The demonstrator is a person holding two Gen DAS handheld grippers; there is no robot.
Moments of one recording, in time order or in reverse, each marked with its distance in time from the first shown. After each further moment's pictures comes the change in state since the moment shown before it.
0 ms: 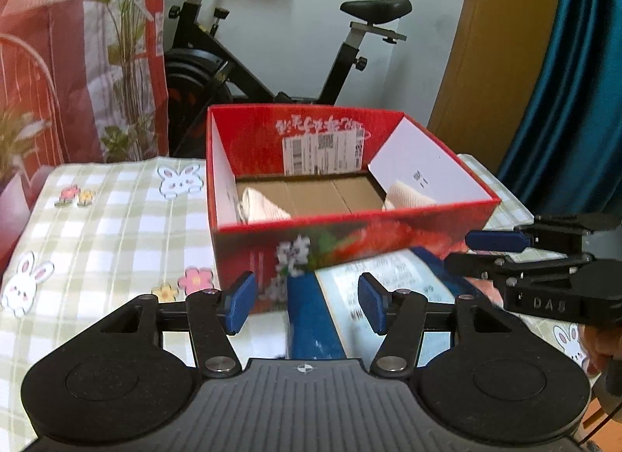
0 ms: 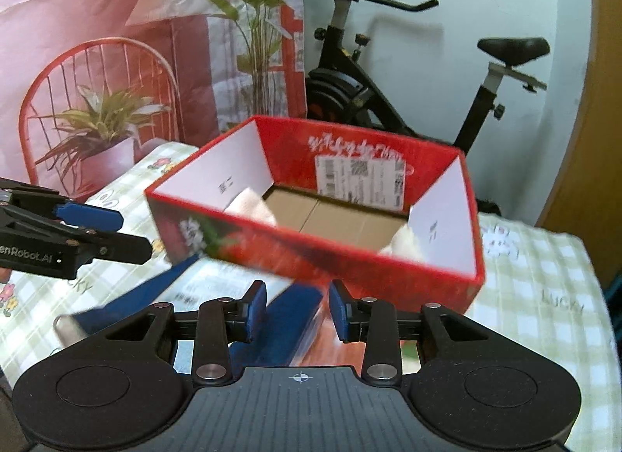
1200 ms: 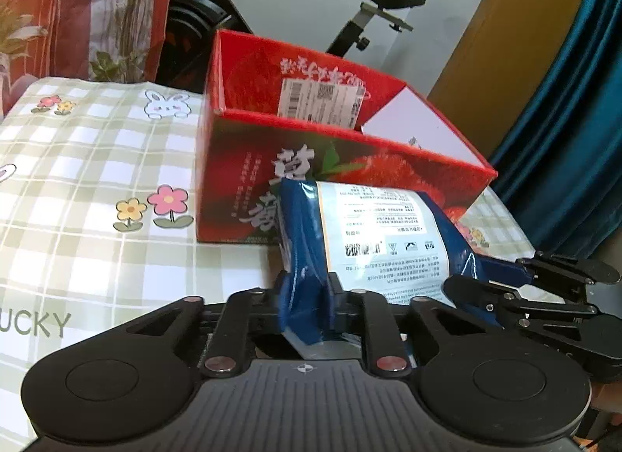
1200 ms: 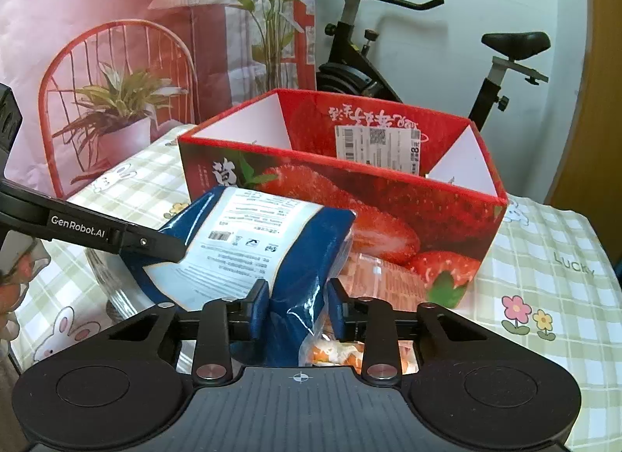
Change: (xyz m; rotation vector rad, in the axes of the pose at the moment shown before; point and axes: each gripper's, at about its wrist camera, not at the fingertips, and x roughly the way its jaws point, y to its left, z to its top) left arm 0.021 0.023 -0.052 -0.164 0.034 -0.127; right arm -0.012 0.025 -0.050 -0.025 -0.033 0.013
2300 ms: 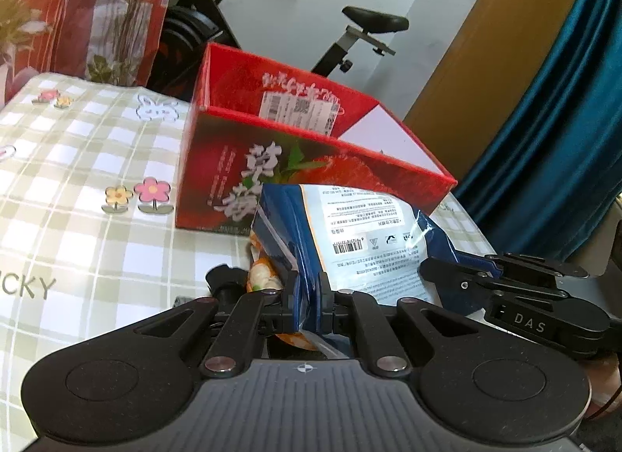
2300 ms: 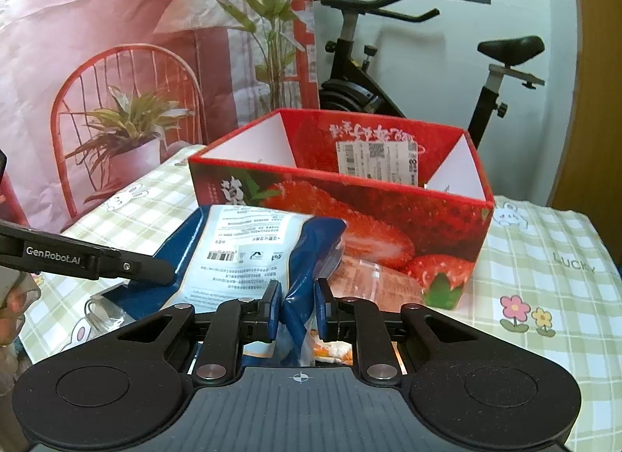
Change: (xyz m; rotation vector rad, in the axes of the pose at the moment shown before) left arm -0.024 -0.009 -0.024 -0.030 -0.074 -0.065; right arm -0.021 -0.005 -0.005 0.033 -0.065 0.032
